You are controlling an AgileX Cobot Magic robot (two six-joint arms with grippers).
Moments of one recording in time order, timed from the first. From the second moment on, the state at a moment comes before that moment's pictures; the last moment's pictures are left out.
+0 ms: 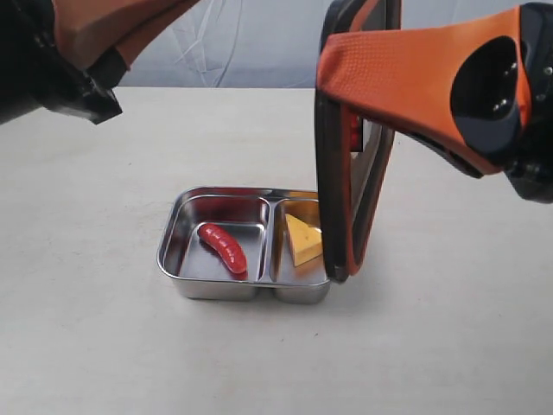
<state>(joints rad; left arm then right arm) -0.51 1.02 -0.64 0.92 -0.85 -1.97 0.62 0.82 -0.64 1.73 0.78 -0.99</state>
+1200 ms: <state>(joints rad) -0.51 0.95 -0.71 1.62 -1.22 -0.98 0.62 0.82 -0.64 1.73 0.82 -0.99</state>
